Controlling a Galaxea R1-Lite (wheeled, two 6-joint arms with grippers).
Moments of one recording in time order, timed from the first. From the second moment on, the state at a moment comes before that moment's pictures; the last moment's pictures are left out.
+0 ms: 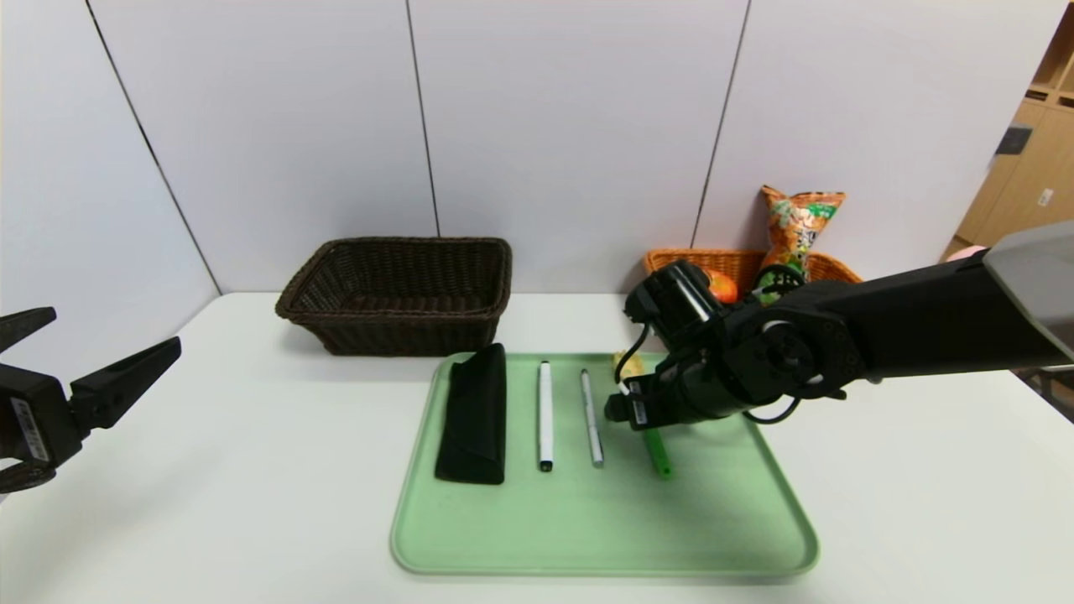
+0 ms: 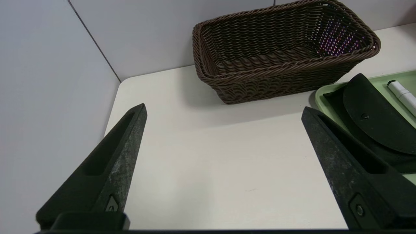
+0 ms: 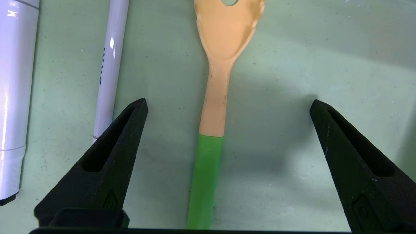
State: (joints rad) left arm 0.01 0.95 -0.52 -0.36 -0.07 0.17; right arm 0.59 2.04 -1.32 0.28 -0.22 0.31
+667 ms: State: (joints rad) left arm 0.01 0.94 -0.52 -0.35 -0.08 0.17; right arm 0.59 2.03 -1.30 0.29 -0.22 0.33
